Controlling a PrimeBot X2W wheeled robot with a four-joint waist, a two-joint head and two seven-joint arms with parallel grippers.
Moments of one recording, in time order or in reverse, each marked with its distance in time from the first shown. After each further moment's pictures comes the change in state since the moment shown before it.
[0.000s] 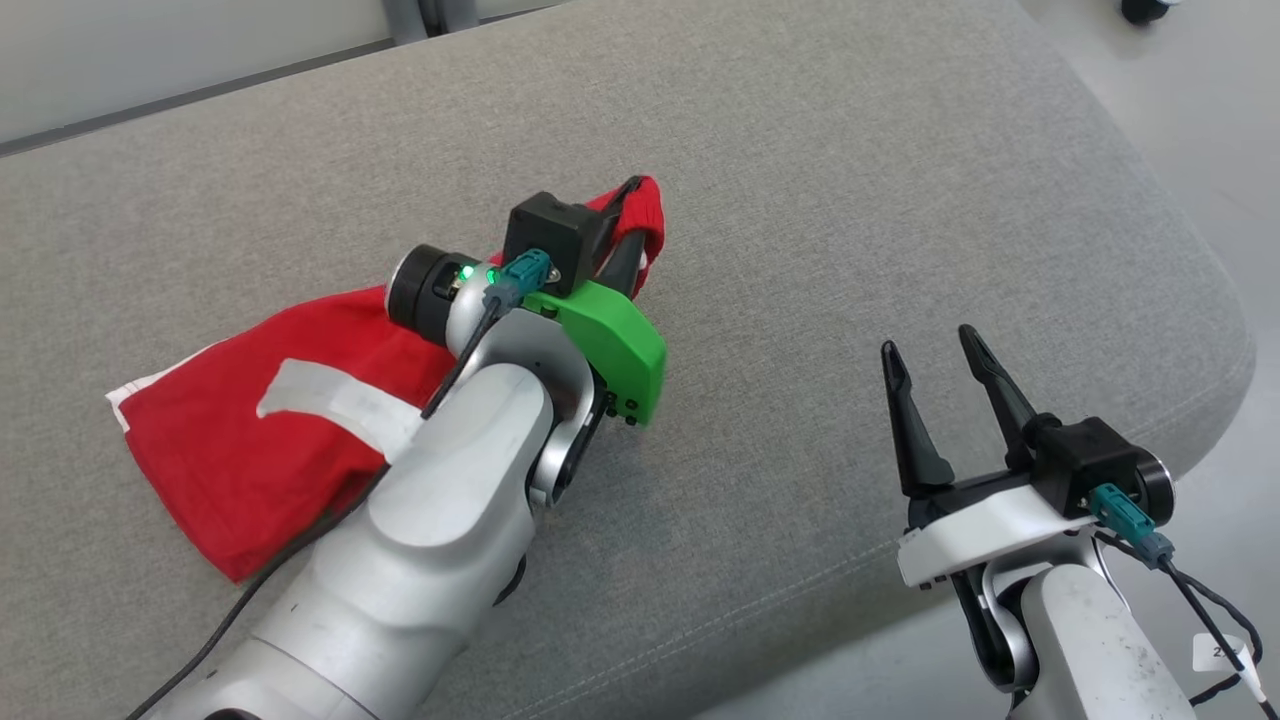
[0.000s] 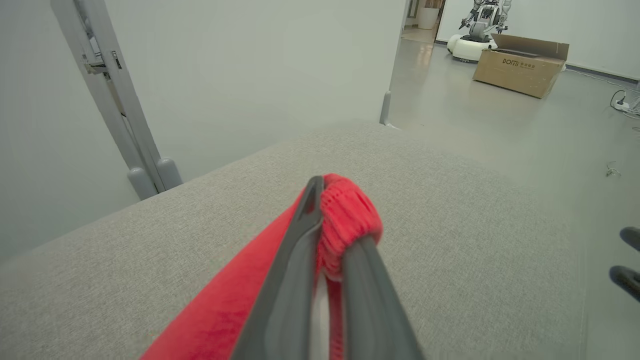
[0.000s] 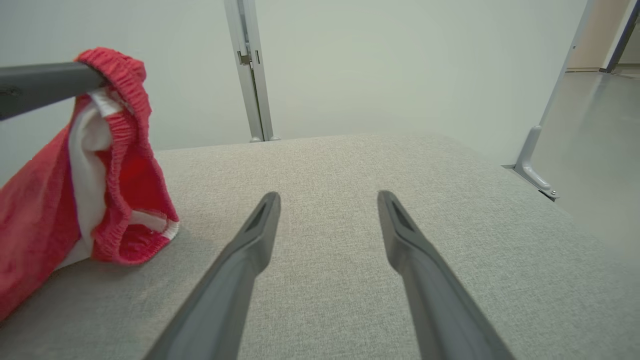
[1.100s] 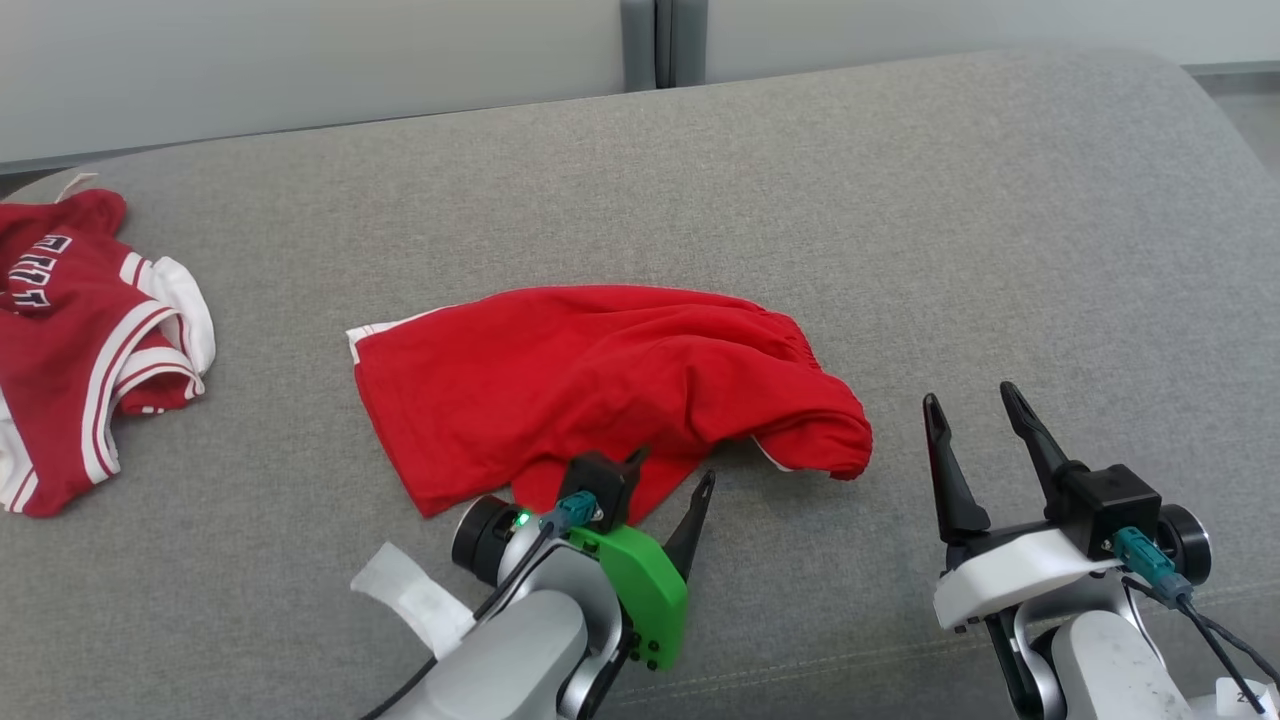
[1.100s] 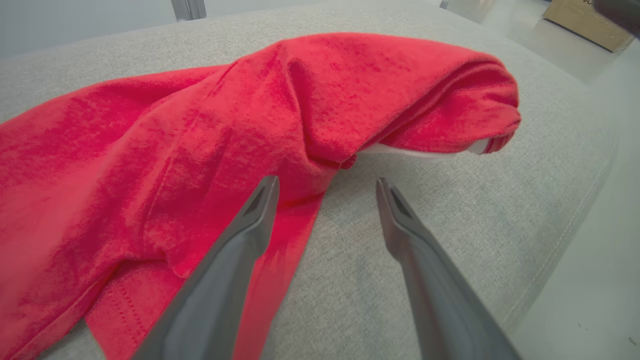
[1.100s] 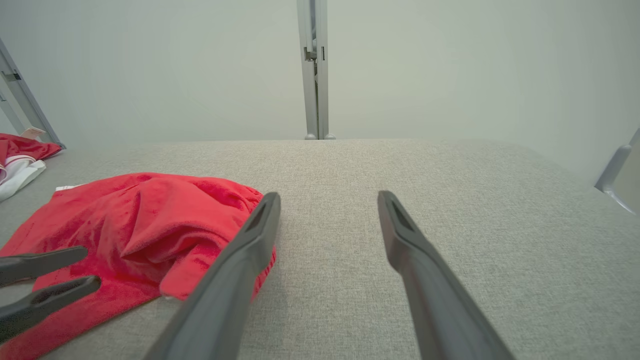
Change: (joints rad) left arm 0.203 0.002 -0.337 0.147 -0.265 0.004 -0.126; right arm 0.076 0.001 -0.071 0.030 -0.047 0.000 0.000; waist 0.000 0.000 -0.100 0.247
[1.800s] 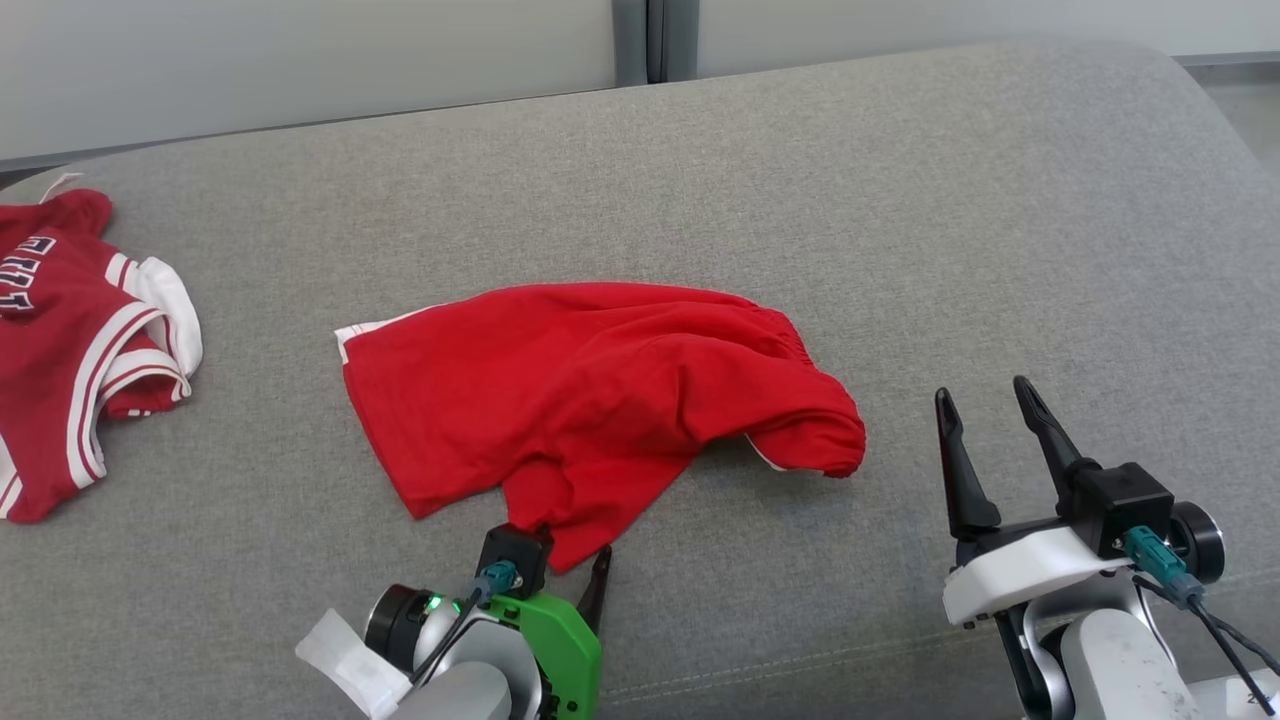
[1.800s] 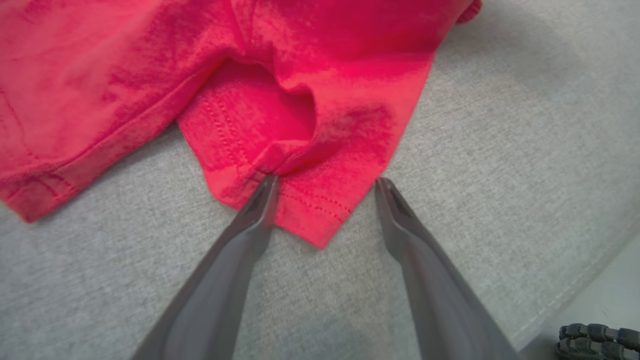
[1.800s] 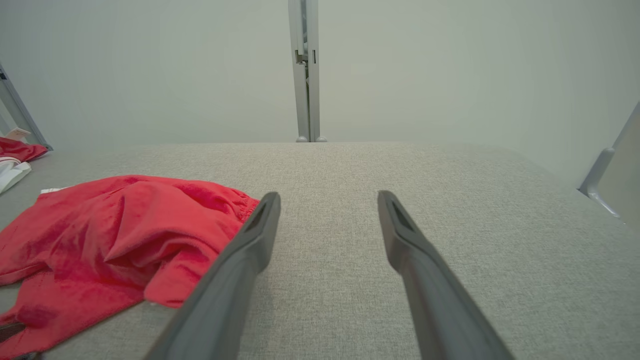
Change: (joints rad) left arm 0.118 0.062 0.021 0.129 -0.008 0.034 -0.035; right arm 0.004 0.000 -0.020 -0.017 -0.014 0.000 0.000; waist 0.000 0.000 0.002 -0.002
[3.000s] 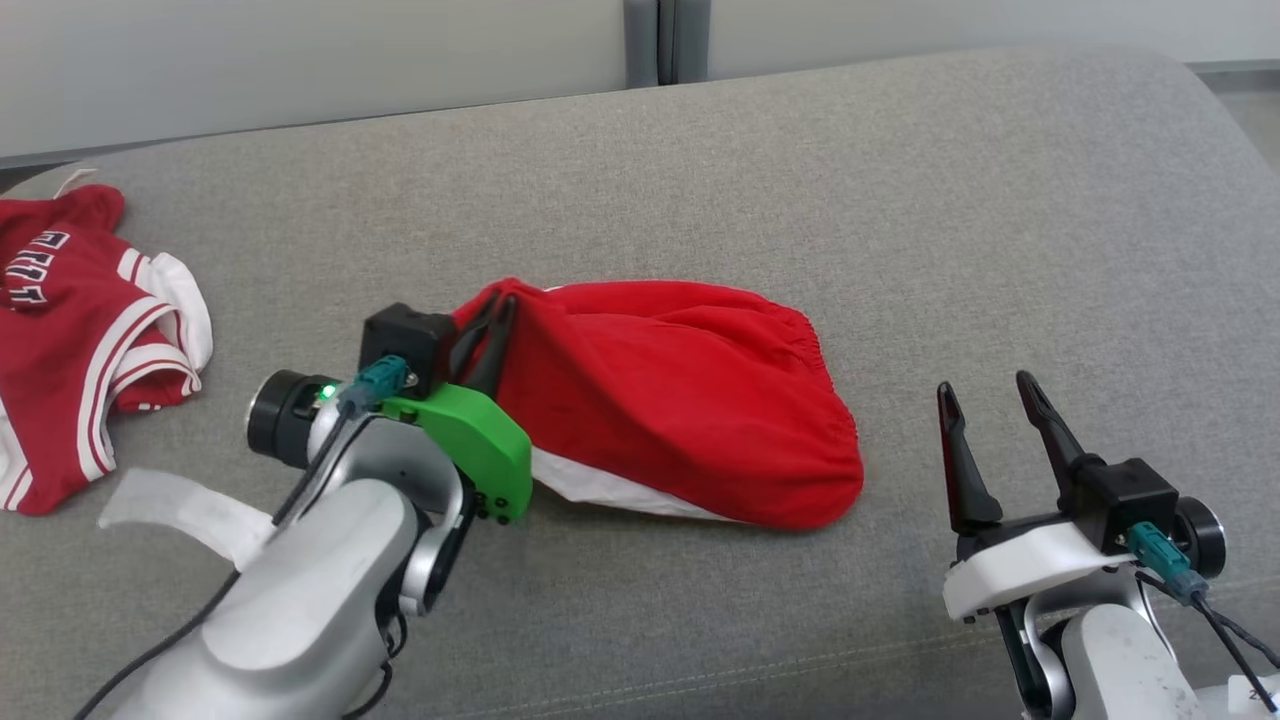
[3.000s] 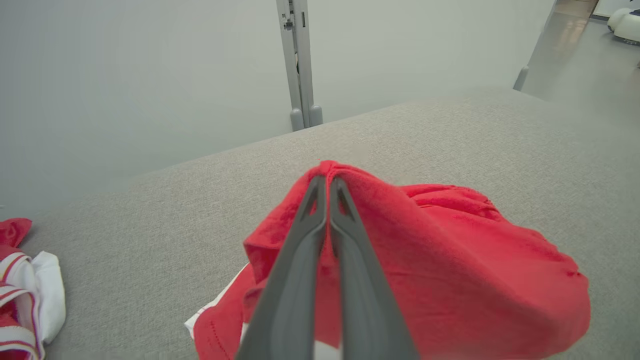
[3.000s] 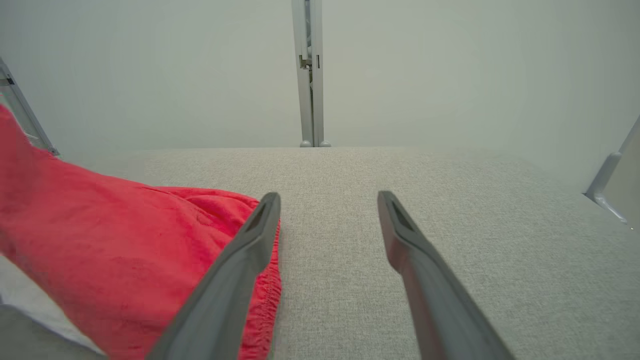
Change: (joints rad) left arm -0.125 0.269 0.206 -0.646 0.112 0.162 0.261; right arm 0.000 0.000 -0.005 -0.008 0.008 0.000 0.000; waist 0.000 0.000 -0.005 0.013
